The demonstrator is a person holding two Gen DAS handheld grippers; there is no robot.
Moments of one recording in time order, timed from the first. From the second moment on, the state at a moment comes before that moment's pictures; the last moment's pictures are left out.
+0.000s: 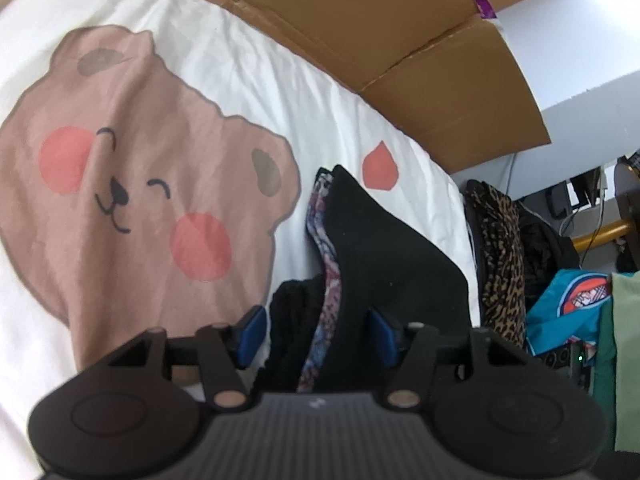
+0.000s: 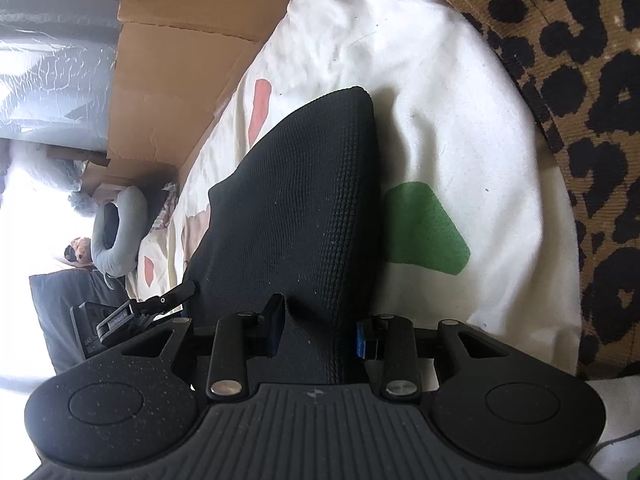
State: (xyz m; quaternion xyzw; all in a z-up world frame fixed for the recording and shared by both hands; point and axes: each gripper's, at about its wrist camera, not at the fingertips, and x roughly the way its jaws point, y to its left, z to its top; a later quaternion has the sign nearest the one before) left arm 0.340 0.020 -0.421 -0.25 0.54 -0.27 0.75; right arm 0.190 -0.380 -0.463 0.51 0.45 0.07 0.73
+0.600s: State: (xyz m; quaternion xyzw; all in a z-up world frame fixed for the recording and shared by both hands) left arm 0.344 0.025 -0.427 -0.27 0.54 -0.31 0.73; right arm 0.203 -0.372 -0.465 0.52 0.44 0.09 0.72
